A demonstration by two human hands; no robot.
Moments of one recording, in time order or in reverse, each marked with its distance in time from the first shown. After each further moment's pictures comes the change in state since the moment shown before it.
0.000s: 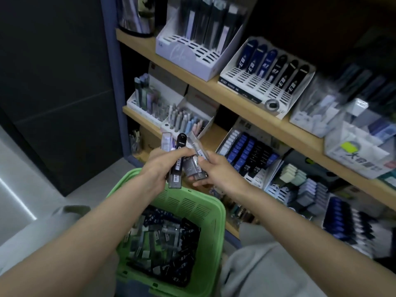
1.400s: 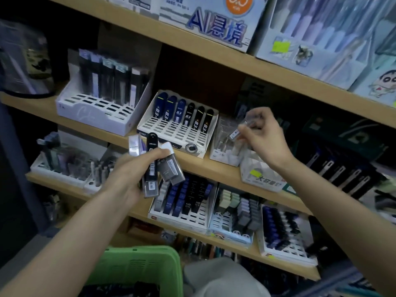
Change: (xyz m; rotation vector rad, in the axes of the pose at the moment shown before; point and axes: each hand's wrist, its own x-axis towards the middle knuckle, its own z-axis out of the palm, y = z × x) left_hand -0.001 0.086 0.086 -0.065 -0.289 0.141; right_hand -0.071 -0.097 -0.188 -0.497 0.908 -0.413
